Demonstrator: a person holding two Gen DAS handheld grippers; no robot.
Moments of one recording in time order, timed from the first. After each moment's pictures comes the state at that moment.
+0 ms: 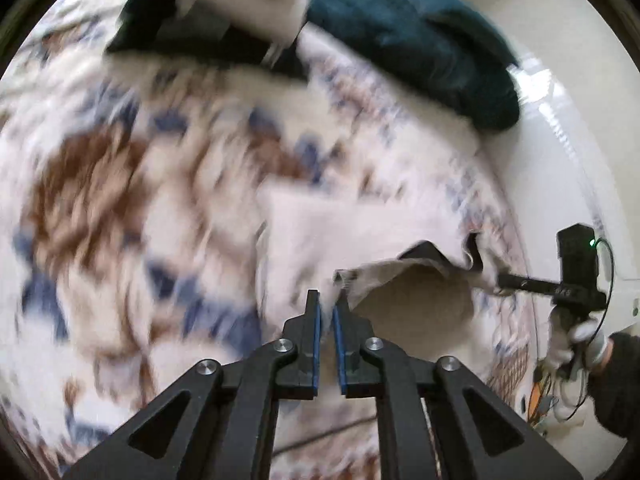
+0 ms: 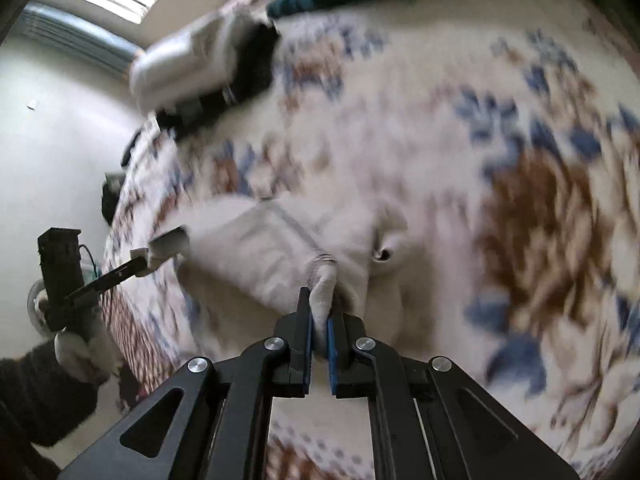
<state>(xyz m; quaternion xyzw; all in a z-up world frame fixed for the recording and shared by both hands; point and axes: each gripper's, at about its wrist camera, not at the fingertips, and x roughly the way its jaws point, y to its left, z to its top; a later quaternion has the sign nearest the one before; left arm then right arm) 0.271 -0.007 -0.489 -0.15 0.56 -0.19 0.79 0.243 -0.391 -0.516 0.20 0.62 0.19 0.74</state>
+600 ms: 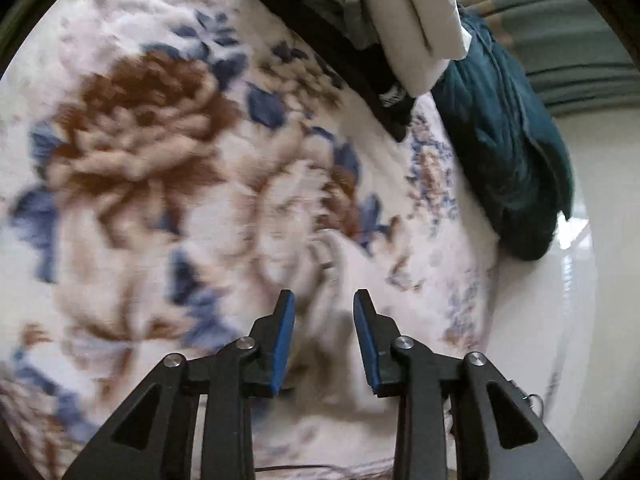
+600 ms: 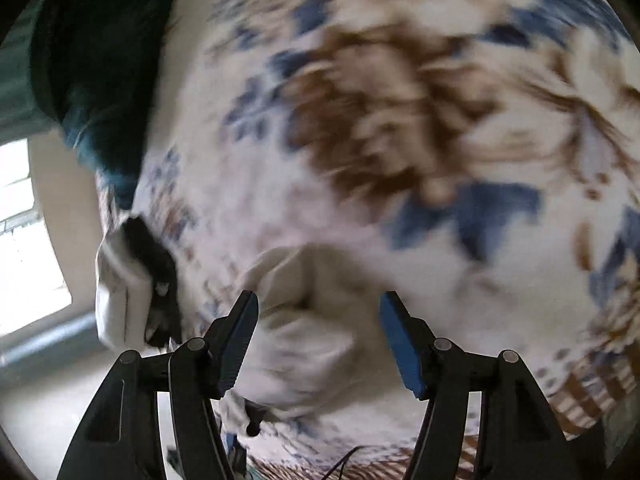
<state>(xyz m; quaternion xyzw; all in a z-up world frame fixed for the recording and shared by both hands) 0.320 0.035 -0.507 -0.41 0.55 -0.07 0.73 0.221 -0.447 -0.539 0.56 0.54 -0.09 0.62</state>
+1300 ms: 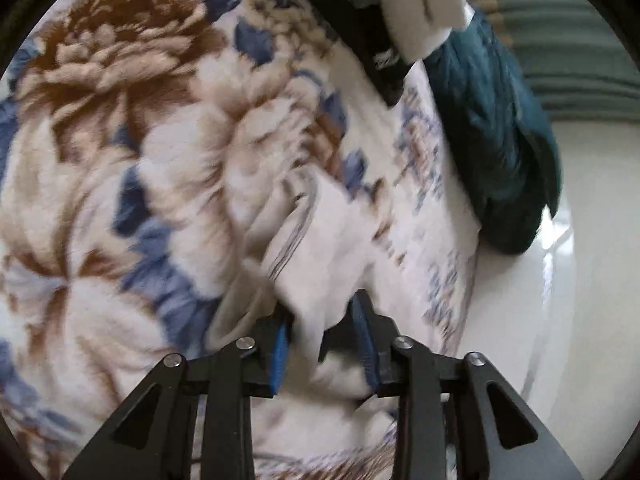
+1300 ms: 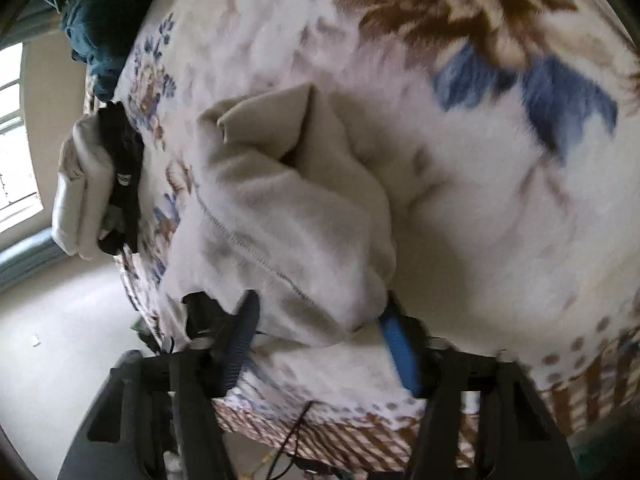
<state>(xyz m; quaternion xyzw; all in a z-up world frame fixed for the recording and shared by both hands) 0.293 0.010 -0.514 -0.44 0.54 -0.09 0.71 0.212 -0.385 -0.576 0.49 0.63 -0.02 0.60</state>
